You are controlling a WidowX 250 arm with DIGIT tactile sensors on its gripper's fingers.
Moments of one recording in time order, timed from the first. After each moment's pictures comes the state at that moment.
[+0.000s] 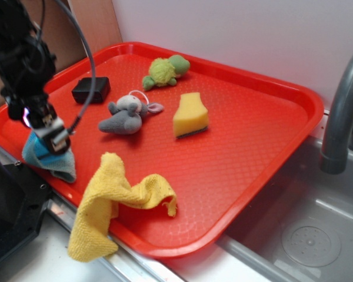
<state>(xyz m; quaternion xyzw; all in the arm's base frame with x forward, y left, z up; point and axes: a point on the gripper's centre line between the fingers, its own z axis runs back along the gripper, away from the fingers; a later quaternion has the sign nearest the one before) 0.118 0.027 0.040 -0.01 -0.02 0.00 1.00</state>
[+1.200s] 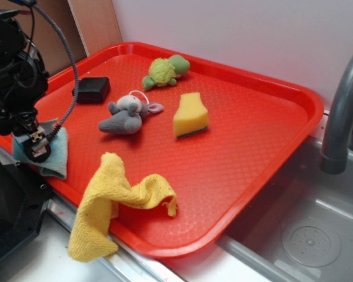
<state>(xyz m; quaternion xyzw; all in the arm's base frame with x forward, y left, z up) 0.101 0.023 0.050 -0.01 -0.01 -0.02 1.00</state>
